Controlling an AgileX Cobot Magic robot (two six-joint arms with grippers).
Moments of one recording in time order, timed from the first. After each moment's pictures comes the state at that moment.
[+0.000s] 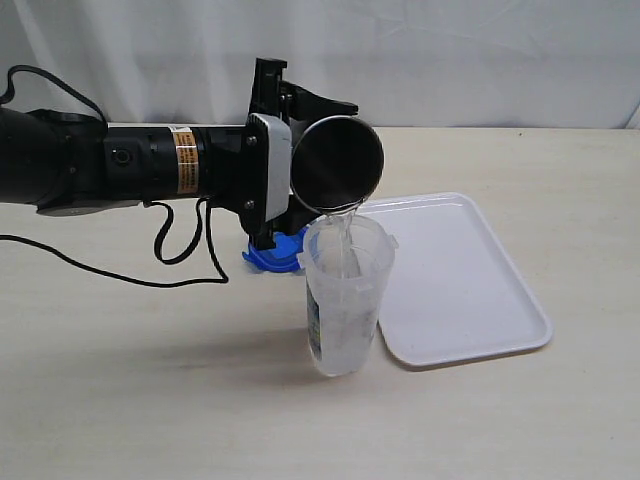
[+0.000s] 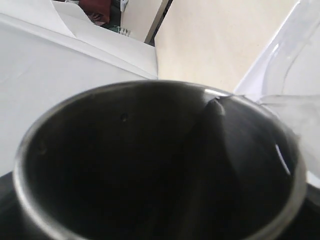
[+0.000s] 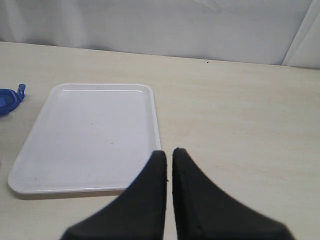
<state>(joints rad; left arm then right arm) -0.45 1.86 -1.01 1.07 -0.79 0.50 0.04 0.00 0.00 -0.03 0.36 -0.06</state>
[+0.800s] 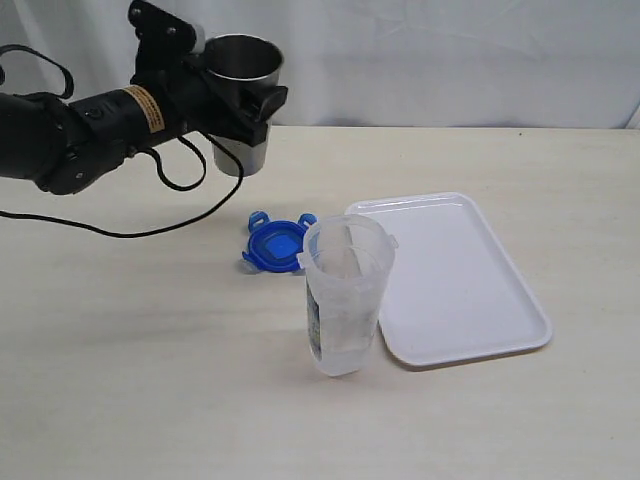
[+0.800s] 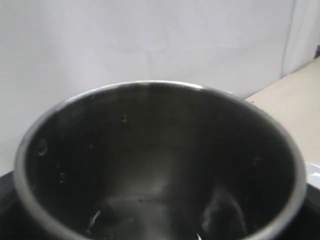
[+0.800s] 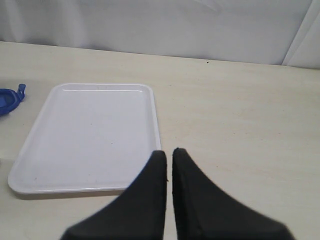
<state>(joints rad) -0.31 1.98 -1.14 0.56 -0.67 -0.32 0.04 0.00 0.00 -0.03 0.36 -0.06</state>
